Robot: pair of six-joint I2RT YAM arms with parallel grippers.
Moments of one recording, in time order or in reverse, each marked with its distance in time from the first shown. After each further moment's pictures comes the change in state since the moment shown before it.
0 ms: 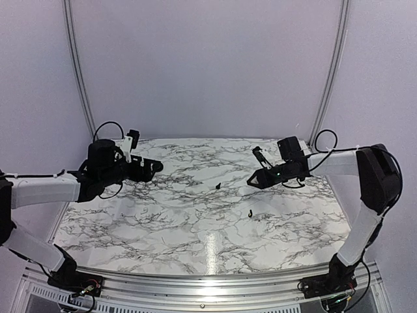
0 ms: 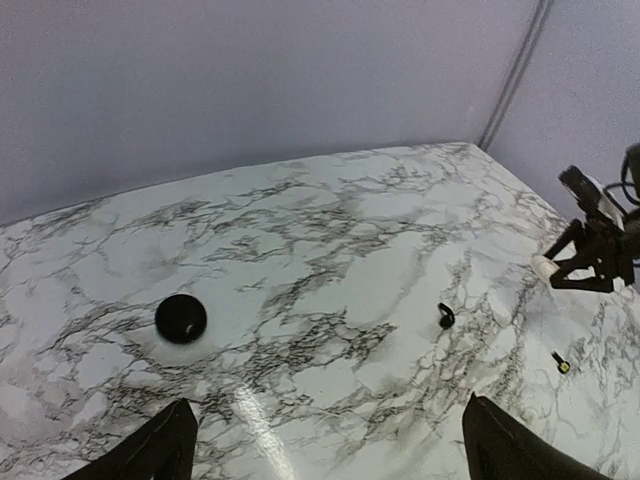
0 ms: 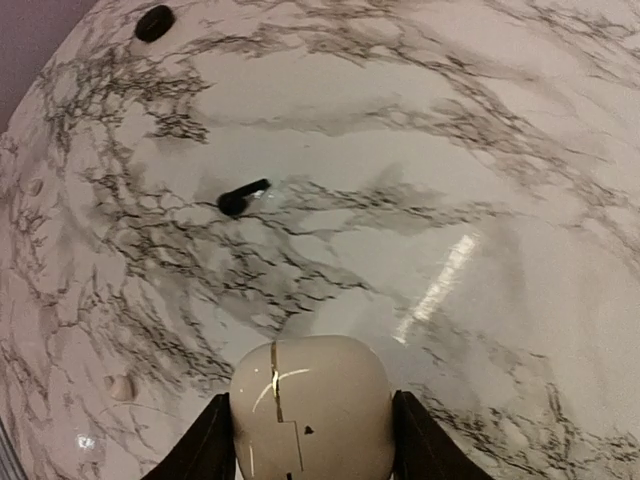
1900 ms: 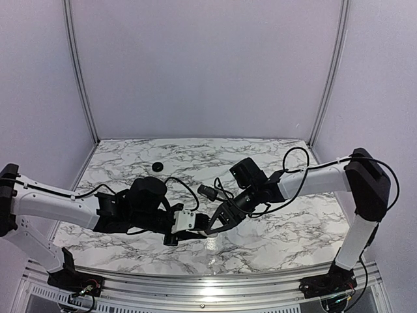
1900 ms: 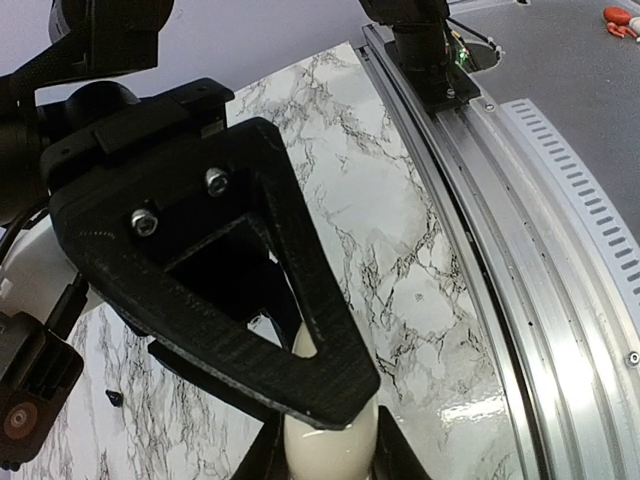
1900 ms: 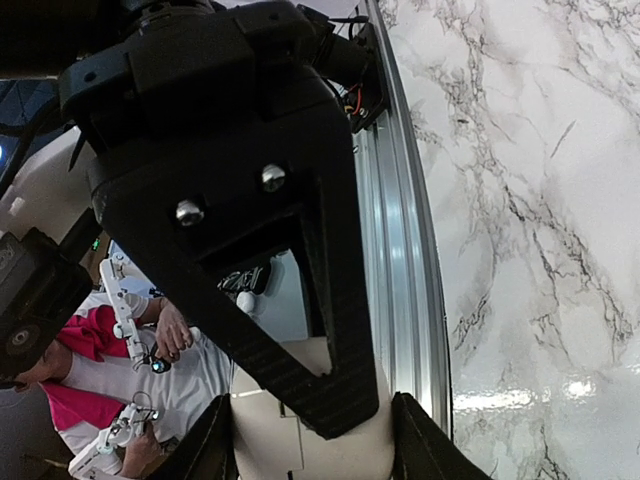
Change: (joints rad) left arm -0.628 0.082 0.042 -0.148 0.222 0.785; right arm 0.498 0.023 -0.001 0.015 -0.822 0.312
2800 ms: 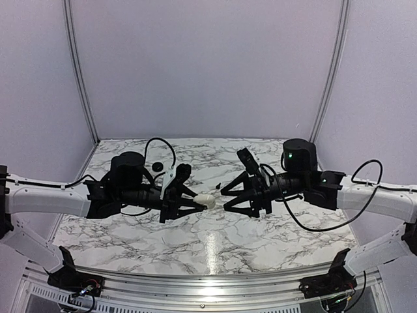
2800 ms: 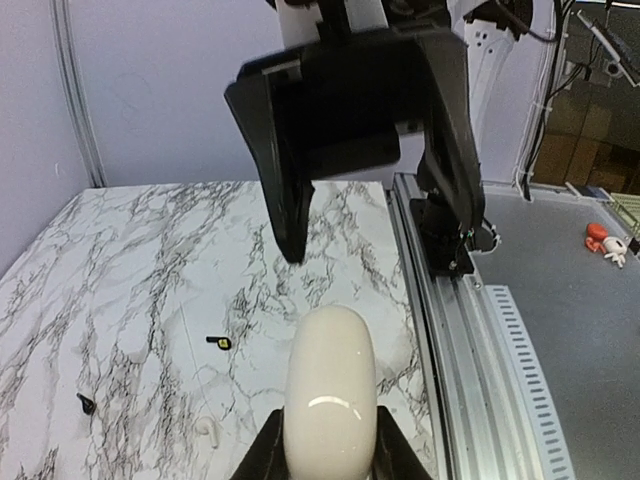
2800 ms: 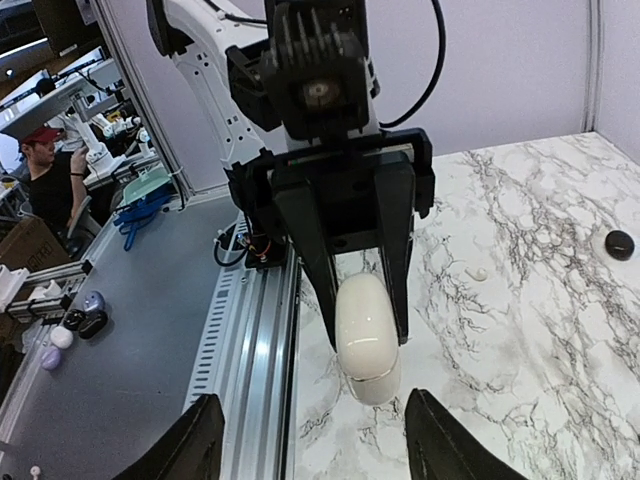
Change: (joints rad) left arm 0.172 -0.068 0.012 0.164 0.253 -0.436; right arm -0.037 -0.555 -0.211 0.220 0.387 -0.251
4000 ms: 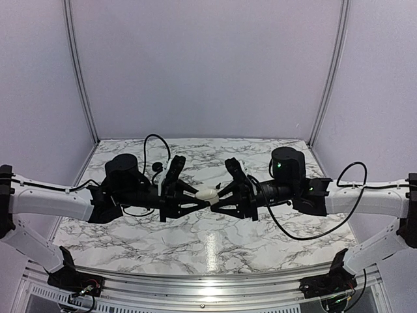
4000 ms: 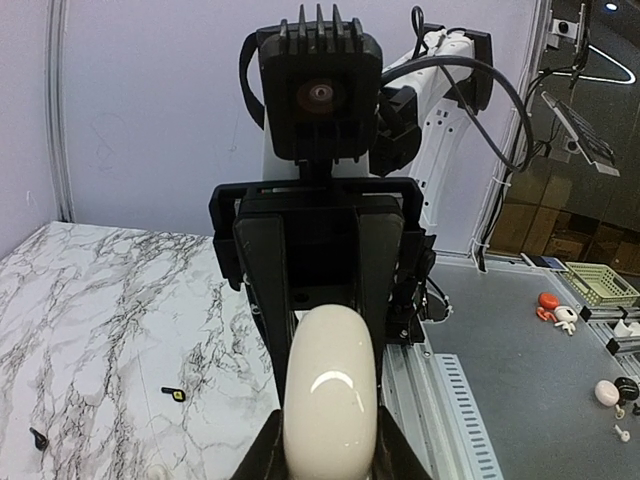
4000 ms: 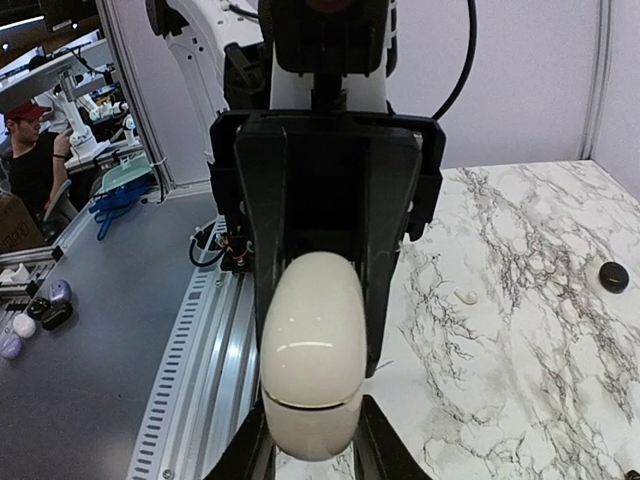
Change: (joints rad) left arm -0.001 0.022 -0.052 0.299 0.085 -0.259; right arm 0.104 0.082 -0.042 0.169 0.115 -0.068
